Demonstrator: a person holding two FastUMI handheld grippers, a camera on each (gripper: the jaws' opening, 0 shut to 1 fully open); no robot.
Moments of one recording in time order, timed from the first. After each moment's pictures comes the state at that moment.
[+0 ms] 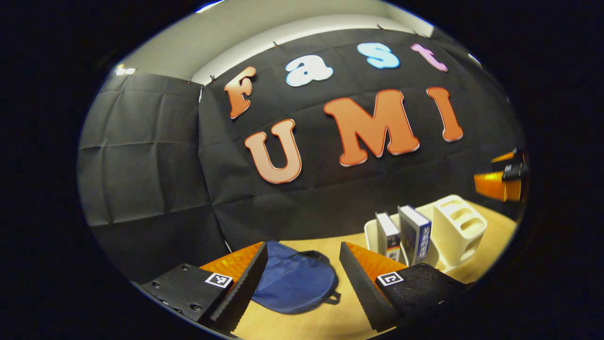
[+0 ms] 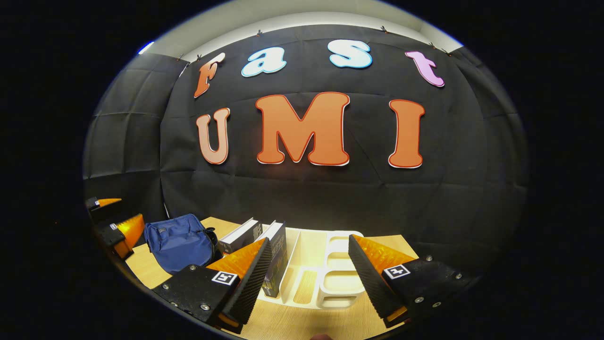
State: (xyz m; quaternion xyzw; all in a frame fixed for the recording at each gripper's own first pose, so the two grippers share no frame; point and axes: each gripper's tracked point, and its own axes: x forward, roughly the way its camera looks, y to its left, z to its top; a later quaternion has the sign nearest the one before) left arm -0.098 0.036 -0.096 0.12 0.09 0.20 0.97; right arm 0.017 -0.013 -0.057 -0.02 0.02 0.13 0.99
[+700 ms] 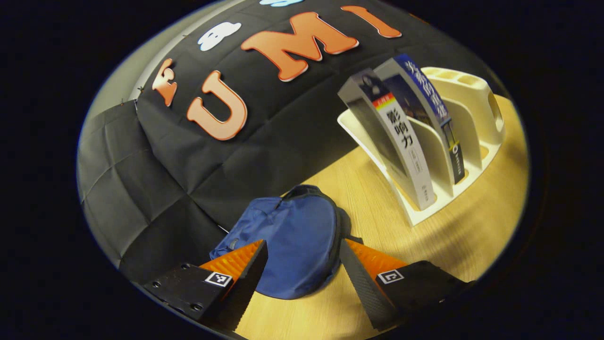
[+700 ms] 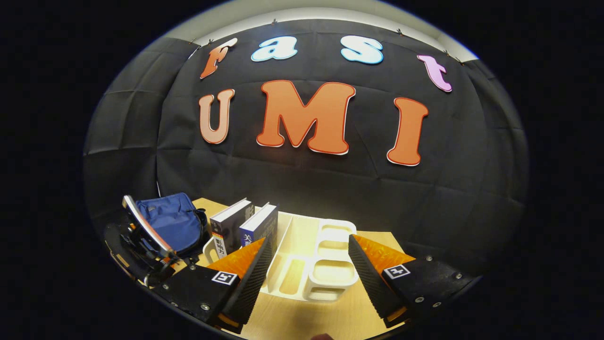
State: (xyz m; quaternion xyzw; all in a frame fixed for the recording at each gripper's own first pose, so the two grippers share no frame) left arm -0.032 0.054 -0.341 0.27 0.26 0.15 0.91; right arm 0.012 -0.023 -0.081 -0.08 0.05 0.11 0.99
